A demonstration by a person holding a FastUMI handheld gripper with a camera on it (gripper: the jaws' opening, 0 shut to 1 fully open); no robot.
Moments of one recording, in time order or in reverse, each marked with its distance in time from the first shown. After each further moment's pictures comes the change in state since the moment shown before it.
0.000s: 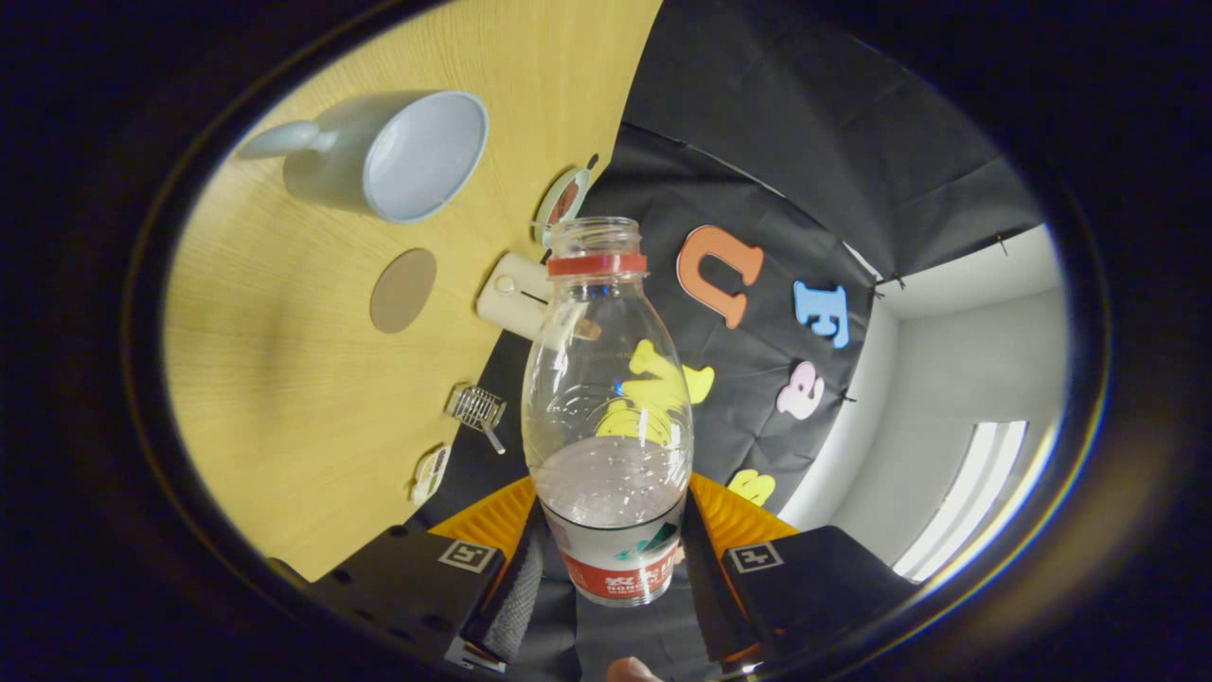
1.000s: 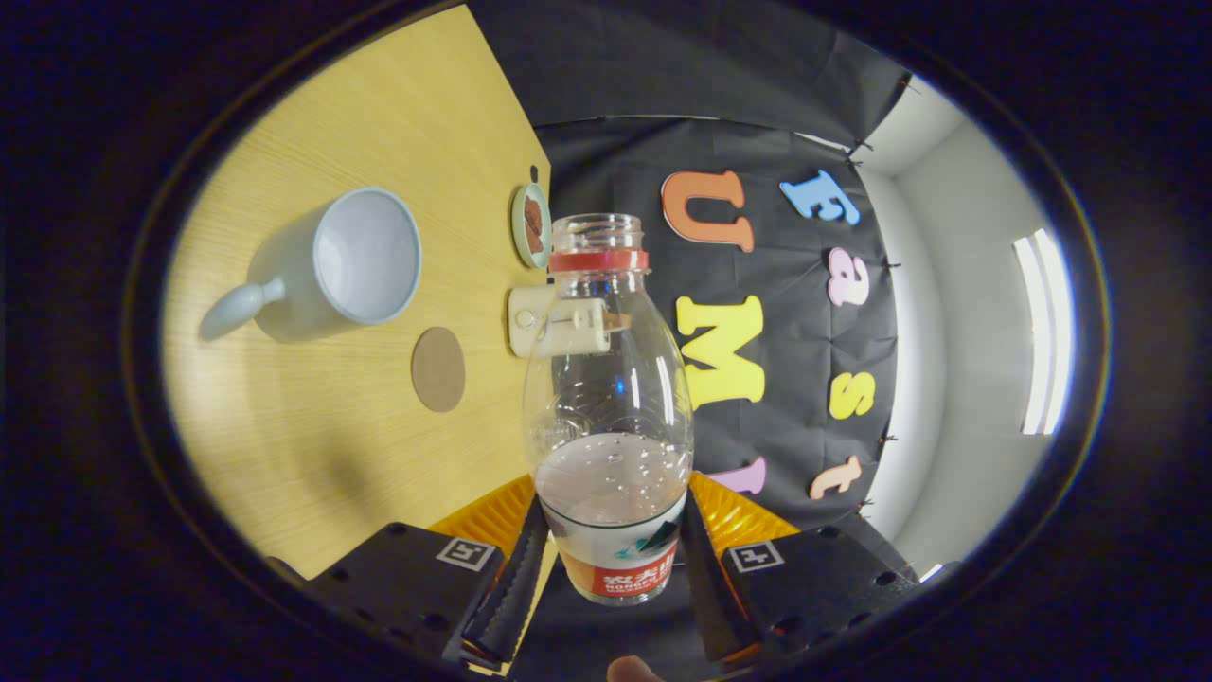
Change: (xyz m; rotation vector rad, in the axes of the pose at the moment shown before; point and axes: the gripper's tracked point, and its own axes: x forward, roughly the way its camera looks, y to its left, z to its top) arm -0.019 0.047 0.003 0.559 0.071 0.202
